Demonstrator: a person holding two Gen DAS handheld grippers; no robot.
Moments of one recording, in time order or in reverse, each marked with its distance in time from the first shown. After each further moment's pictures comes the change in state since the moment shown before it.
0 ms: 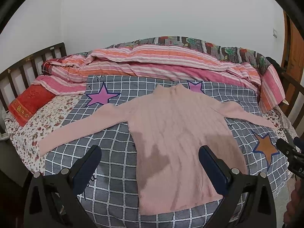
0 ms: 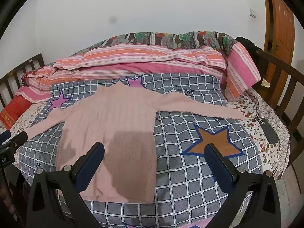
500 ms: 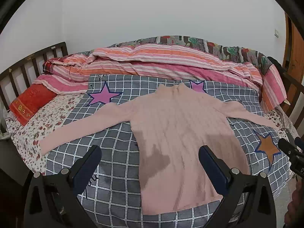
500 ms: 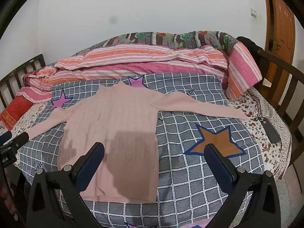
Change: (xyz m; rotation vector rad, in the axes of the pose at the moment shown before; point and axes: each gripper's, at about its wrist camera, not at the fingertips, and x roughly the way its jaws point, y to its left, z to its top) left arm 0.001 0.005 -0.001 0.000 0.001 0.010; right arm 0.000 0.003 -0.001 0.003 0.001 0.008
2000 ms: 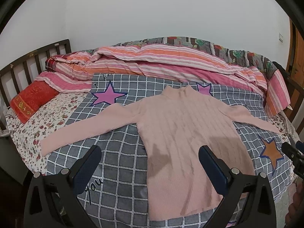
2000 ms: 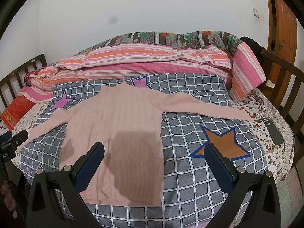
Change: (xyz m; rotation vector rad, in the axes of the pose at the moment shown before) left arm 0.015 0.023 0.007 -0.031 -0.004 0.009; right arm 0.007 0.008 0.005 -0.004 -0.001 0.022
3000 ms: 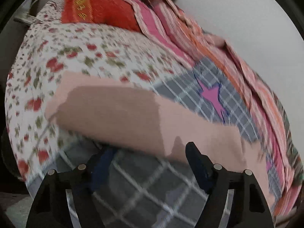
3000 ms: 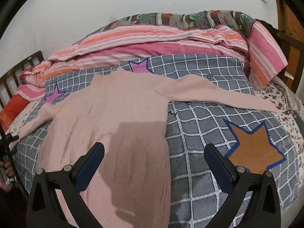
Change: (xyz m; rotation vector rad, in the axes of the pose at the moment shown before) left arm 0.189 0.282 -0.063 -0.750 0.015 0.111; right arm 0.131 -0.008 -0.018 0.033 0.046 0.061
